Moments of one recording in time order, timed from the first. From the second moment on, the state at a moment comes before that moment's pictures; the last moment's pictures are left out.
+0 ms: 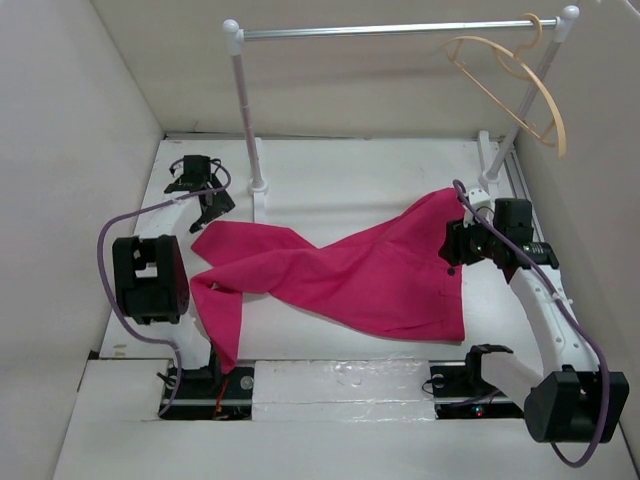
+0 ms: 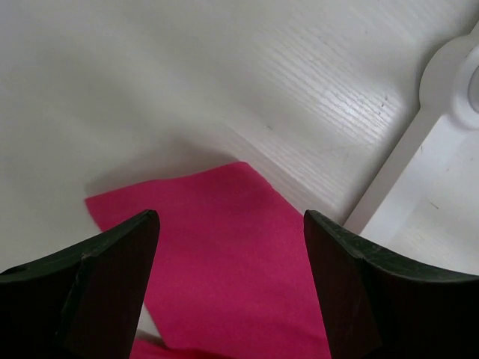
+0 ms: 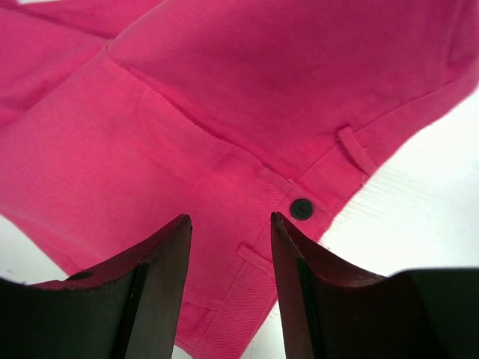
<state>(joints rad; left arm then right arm) 0.02 1.69 1.22 -0.50 -0.22 -0.55 -0.02 1.02 0.86 -0.65 -0.40 -0.20</state>
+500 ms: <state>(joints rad) -0.05 1.93 1.28 -0.45 -0.29 -0.52 -0.02 0.99 0.80 -0.63 -0.47 -0.21</state>
